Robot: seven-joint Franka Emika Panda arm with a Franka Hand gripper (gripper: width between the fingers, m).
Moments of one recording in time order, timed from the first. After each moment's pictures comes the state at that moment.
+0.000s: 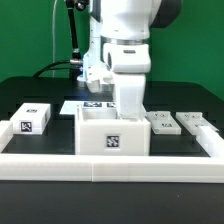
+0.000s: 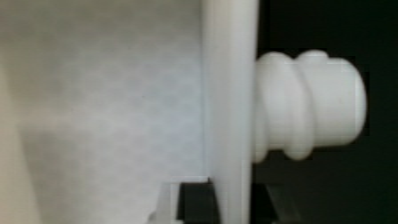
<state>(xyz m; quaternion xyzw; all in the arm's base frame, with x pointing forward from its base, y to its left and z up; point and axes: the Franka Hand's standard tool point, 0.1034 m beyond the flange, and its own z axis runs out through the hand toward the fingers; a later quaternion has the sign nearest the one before) 0.469 0.011 0.018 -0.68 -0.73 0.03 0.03</state>
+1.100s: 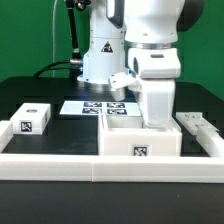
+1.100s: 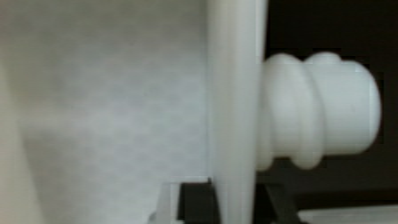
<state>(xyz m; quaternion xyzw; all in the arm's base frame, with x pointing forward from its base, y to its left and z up) 0.504 0.059 0.015 -0.70 -0.71 0.00 0.03</state>
